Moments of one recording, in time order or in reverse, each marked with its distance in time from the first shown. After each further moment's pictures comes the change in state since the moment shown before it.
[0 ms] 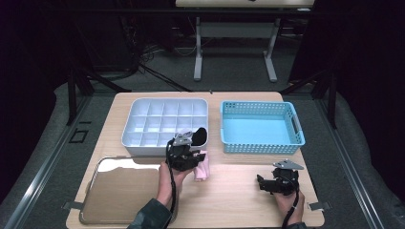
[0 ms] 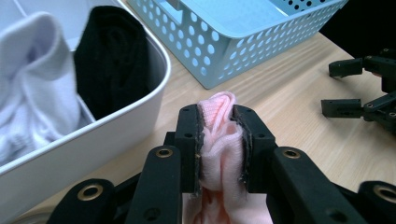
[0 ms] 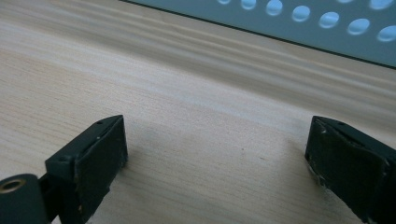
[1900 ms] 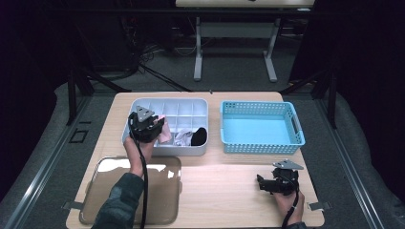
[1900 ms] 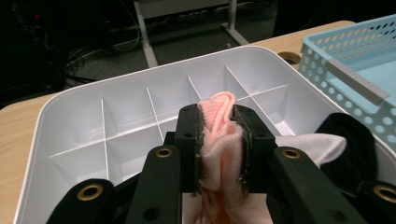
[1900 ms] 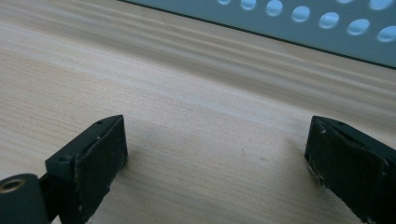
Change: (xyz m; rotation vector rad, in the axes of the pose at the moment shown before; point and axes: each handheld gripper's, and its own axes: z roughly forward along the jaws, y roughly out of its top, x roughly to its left) left arm 0.088 0.045 -0.054 -0.166 0.457 0.054; right arm 0.000 0.000 0.000 -0.001 -0.001 0.001
